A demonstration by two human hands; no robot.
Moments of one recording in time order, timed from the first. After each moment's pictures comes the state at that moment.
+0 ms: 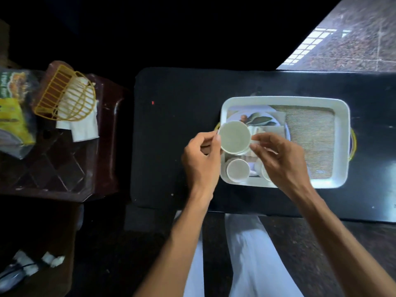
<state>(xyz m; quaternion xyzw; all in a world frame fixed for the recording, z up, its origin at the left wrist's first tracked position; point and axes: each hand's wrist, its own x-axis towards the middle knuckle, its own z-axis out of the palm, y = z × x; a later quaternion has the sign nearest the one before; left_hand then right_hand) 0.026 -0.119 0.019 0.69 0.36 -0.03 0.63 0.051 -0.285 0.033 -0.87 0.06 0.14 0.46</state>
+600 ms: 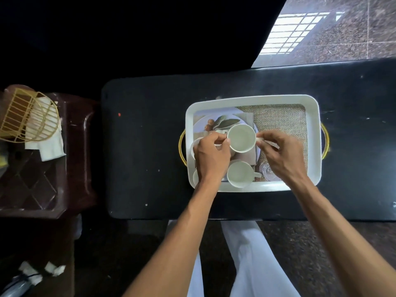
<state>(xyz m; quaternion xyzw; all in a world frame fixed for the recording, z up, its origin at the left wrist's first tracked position) 0.074 -0.228 -0.017 0.81 0.30 -0.13 0.48 0.082 -0.398 -0.030 -0.88 0.12 0.14 0.44</state>
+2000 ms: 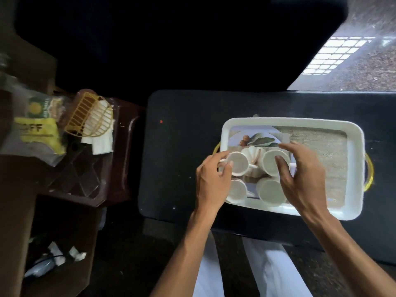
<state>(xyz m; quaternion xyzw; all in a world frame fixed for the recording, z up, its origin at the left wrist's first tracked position) 0.040 -0.156 0.018 0.84 0.26 -0.09 0.47 0.075 -0.347 0.002 -0.93 0.01 0.06 0.36</state>
